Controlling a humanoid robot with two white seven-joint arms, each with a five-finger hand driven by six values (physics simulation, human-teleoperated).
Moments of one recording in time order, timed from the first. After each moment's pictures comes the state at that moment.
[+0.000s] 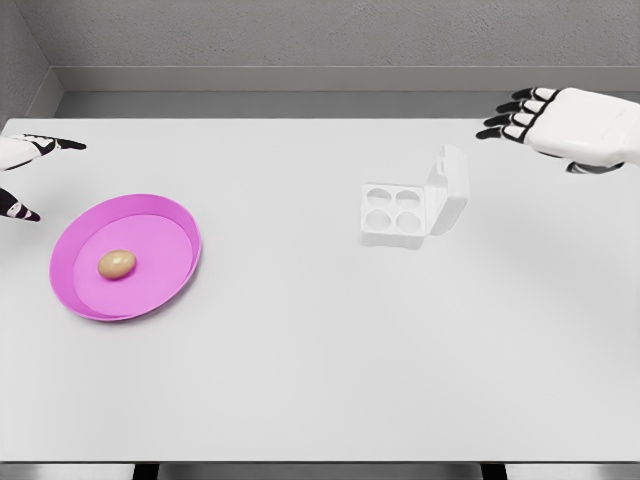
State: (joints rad) left arm -0.68 0.89 -0.52 -0.97 -0.23 -0.61 -0.49; right arm -0.61 -0.90 0.33 -1.62 0.62 -0.61 0.61
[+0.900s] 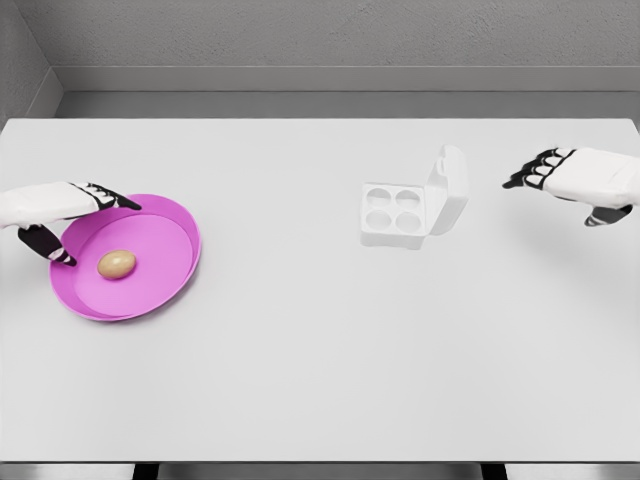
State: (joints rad) left arm -0.69 0.96 -0.78 -1.16 -0.23 -0.61 -0.49; right arm -0.55 -0.90 0.39 -1.41 0.62 -0.61 0.61
